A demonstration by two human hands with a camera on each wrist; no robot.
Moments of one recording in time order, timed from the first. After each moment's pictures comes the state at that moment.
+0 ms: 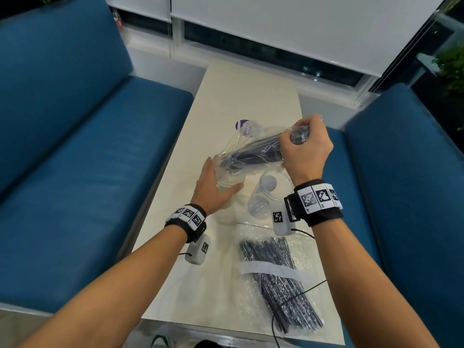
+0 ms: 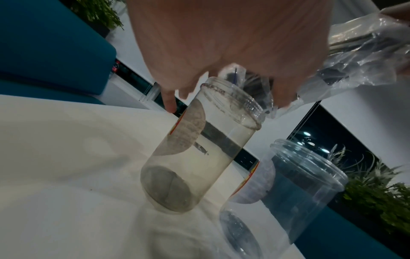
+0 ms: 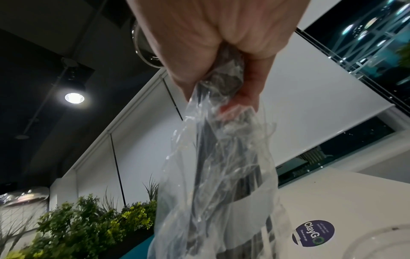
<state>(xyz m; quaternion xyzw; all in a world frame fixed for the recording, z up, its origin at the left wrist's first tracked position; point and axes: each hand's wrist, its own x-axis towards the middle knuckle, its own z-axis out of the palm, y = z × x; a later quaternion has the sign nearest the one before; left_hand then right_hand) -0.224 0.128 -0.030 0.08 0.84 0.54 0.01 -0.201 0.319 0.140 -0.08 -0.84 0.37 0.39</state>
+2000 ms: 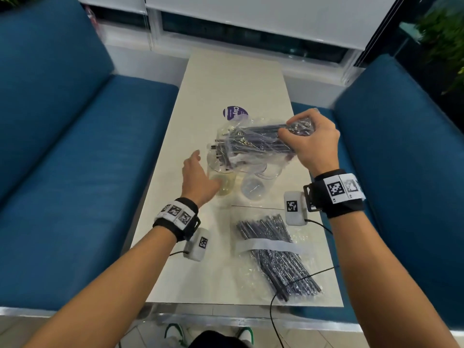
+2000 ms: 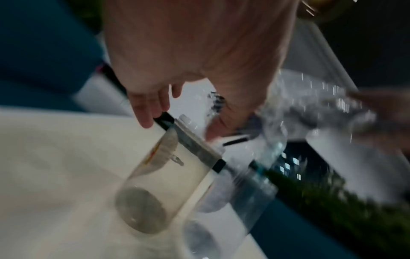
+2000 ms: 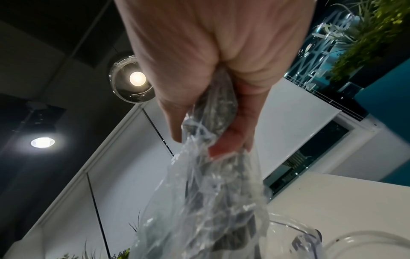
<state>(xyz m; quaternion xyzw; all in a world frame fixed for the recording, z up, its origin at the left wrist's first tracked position) -0.185 0.125 0.010 -0.03 0.85 0.51 0.10 -0.141 0.360 0.154 -0.14 -0.87 0.40 0.25</state>
